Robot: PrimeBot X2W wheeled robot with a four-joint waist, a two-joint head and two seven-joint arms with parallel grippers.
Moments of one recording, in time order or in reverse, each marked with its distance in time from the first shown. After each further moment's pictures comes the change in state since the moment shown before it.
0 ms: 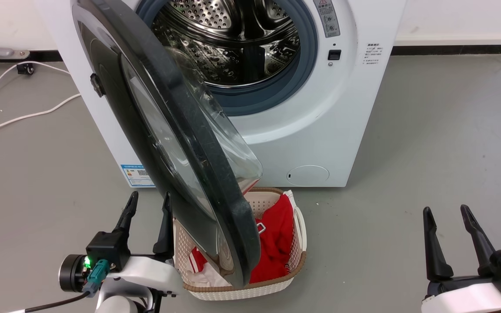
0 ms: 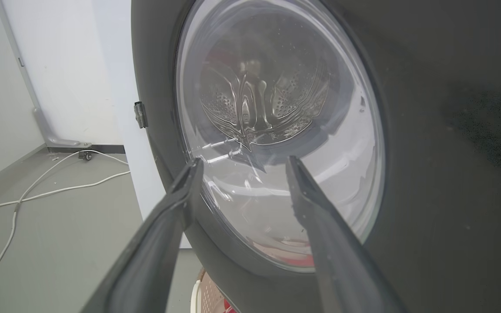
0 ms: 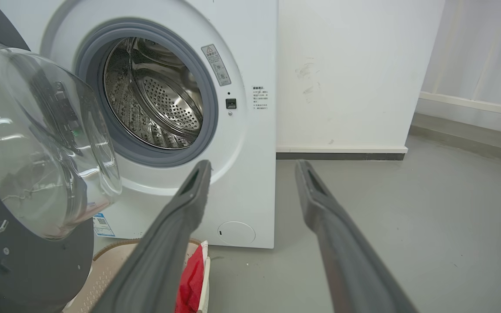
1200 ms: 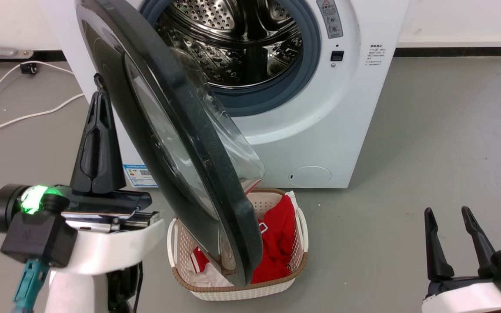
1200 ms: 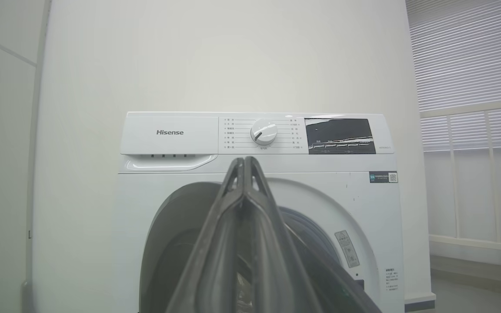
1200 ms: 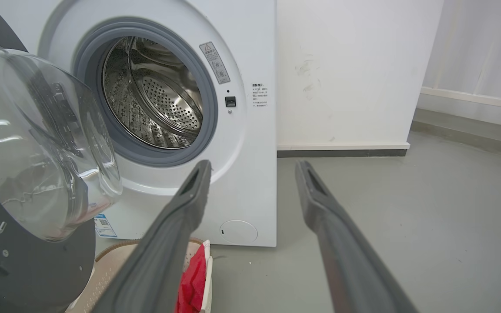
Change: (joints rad) left arm -0.082 0.000 0.022 -0.500 0.025 -0.009 0.000; right arm -0.006 0.000 -0.005 0.026 0.017 0.000 -0.010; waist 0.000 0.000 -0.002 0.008
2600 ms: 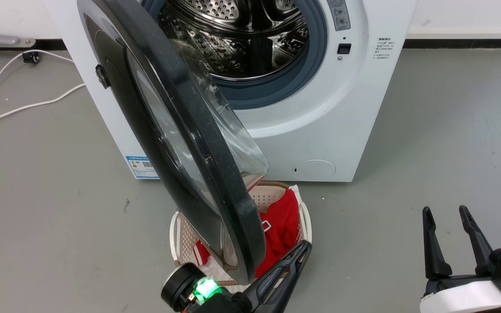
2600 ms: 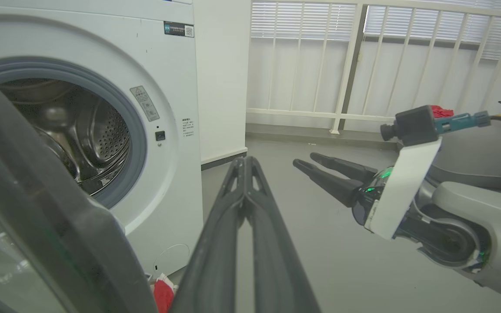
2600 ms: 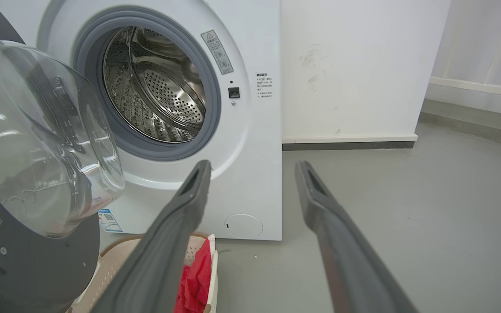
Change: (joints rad) left arm 0.239 0.122 -0.604 -0.118 -0.075 -0.030 0.216; right arm -0.007 0.000 0.003 0.012 0.013 0.000 -0.002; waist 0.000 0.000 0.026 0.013
